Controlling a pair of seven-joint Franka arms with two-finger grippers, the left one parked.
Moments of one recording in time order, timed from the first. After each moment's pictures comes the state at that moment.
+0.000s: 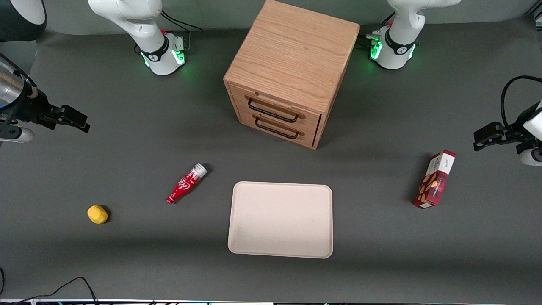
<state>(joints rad) -0.10 -0.04 0.12 -1.68 -0.01 1.63 0.15</state>
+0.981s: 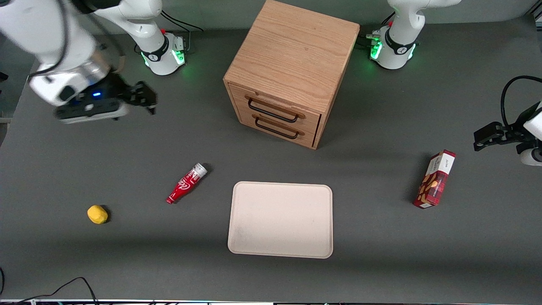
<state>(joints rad) -0.05 -0.02 0.50 -1.63 0.00 1.63 0.26</state>
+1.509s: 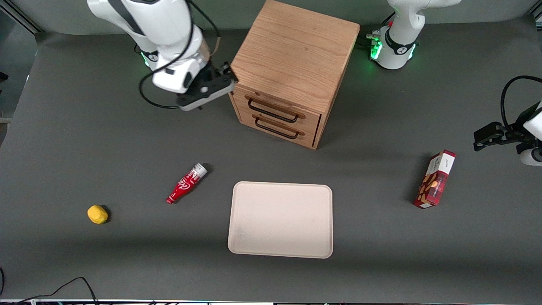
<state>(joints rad) 0.03 0.14 0.70 -1.60 0.00 1.76 0.28</state>
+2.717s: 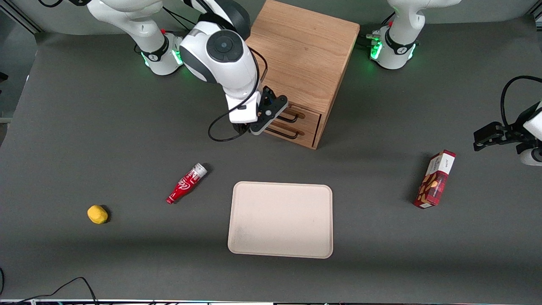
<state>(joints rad) 0.16 0.44 0.73 -1.59 -0.20 1.95 0.13</state>
